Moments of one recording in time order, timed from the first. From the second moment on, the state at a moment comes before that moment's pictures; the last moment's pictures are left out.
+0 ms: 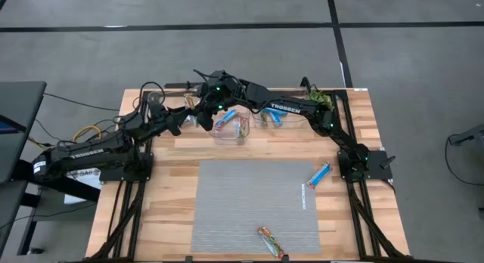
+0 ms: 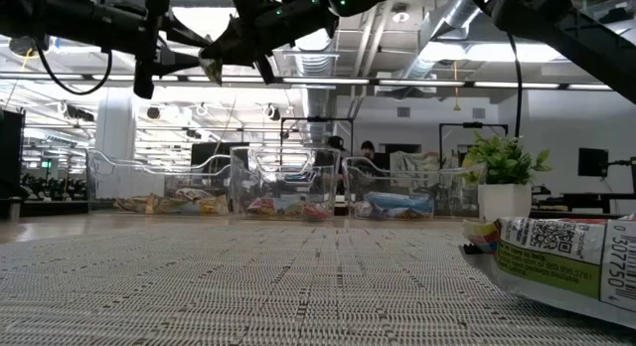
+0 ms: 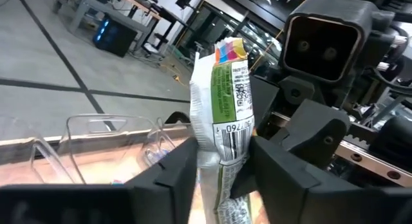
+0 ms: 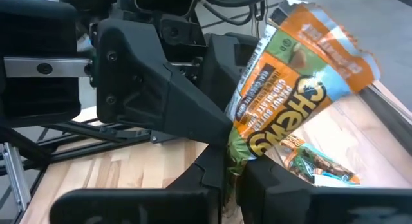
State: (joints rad) left arm 0.38 0.54 0.32 0.28 -0.21 -0.63; right arm -0.25 2.35 2.36 -0.46 -0.36 0.12
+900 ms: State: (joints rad) left arm 0.53 0.54 0.32 0.21 -0.48 -0.57; right arm -0.27 2.35 2.36 -0.48 -0.19 0.06
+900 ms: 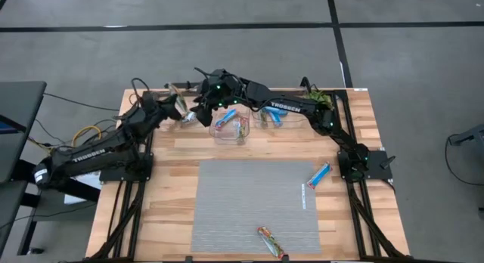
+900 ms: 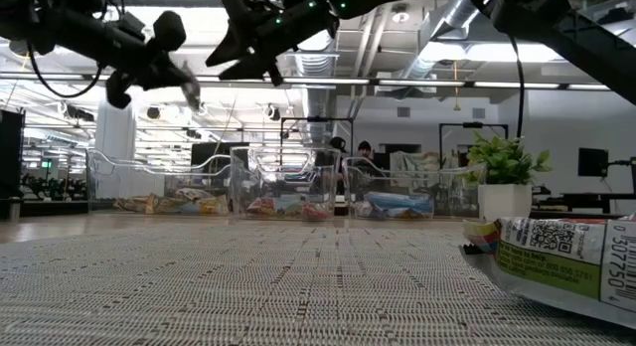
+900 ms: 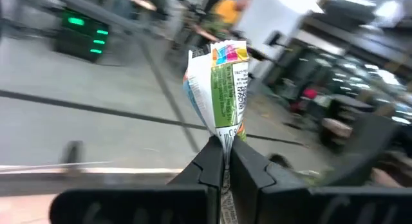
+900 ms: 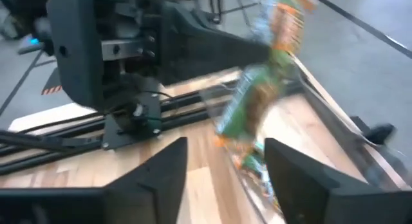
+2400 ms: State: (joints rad) left arm 0.50 0.40 0.28 0.03 0.13 -0.52; right arm -0.27 2.17 2.35 -1.10 -0.23 -0.04
